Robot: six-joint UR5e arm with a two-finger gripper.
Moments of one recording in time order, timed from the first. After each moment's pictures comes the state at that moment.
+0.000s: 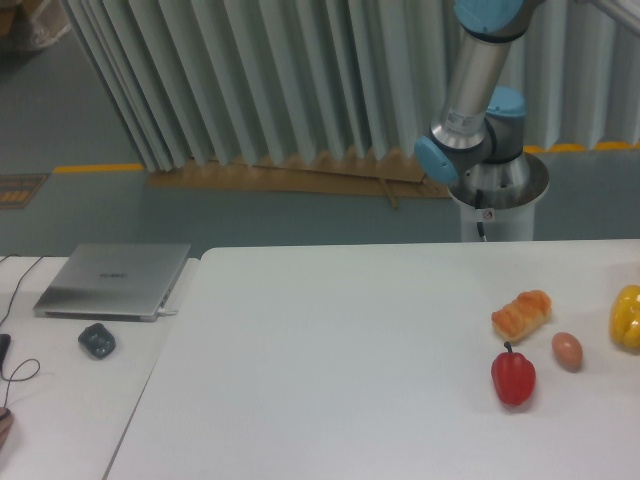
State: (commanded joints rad) arm 2.92 -1.93 -1.56 -1.19 1.54 2.25
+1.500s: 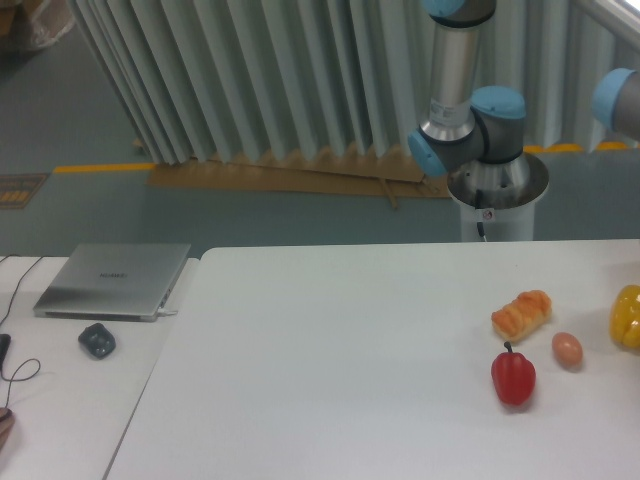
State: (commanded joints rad) arm 2.66 -1.80 -1.54 -1.29 1.48 1.97
